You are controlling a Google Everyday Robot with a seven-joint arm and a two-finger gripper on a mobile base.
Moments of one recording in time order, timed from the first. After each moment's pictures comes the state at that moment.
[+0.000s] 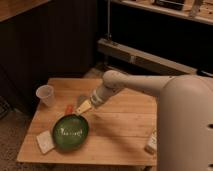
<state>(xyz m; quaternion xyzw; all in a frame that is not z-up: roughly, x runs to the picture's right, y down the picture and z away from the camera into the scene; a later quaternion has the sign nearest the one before) -0.110 0.111 0.797 0.11 -0.46 -0.75 0.47</state>
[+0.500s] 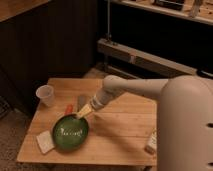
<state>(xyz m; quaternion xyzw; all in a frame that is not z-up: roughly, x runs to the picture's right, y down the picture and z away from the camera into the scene) -0.107 0.131 0.811 0.11 -0.46 -0.75 0.47</state>
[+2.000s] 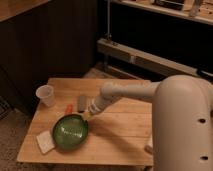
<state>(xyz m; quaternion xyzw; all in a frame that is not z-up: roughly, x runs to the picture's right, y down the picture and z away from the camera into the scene) -0.115 0.160 0.833 0.12 -0.45 -0.75 0.47</state>
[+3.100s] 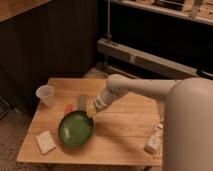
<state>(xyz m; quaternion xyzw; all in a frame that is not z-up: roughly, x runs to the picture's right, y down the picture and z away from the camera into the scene) -0.080 0.134 0.791 0.12 -0.47 -0.75 0.45</state>
